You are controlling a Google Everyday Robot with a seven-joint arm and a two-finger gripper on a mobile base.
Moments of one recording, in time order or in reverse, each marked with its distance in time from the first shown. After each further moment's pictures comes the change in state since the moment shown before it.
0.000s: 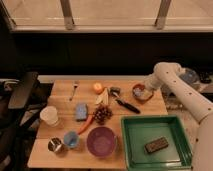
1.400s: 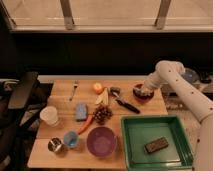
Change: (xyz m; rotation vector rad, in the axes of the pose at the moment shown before) arm -0.011 -0.005 -0.026 0.011 -0.023 -0.026
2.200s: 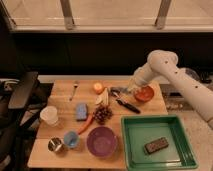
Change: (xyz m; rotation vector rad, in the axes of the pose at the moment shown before) arm -0.134 0.059 -0.060 -0.106 -0.168 -0.124
